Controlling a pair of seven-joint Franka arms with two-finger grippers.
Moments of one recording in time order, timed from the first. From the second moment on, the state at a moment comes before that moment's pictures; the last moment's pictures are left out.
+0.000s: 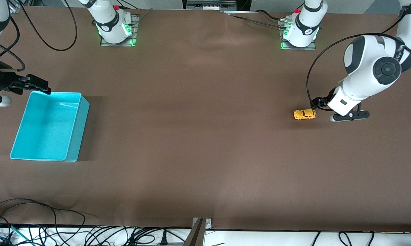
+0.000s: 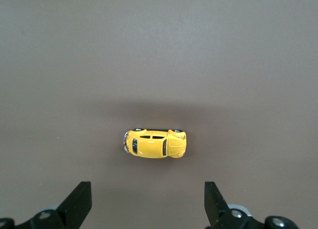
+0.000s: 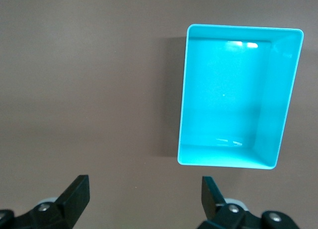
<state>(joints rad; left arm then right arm) 0.03 0.07 -0.10 -2.17 0.03 2.11 -0.21 -0.03 0.09 -0.01 -1.58 0.01 1.58 -0.05</state>
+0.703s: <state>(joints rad) 0.03 0.07 -0.10 -2.37 0.04 2.29 0.18 -0.03 0.09 -0.01 -1.58 0.01 1.58 -0.05</state>
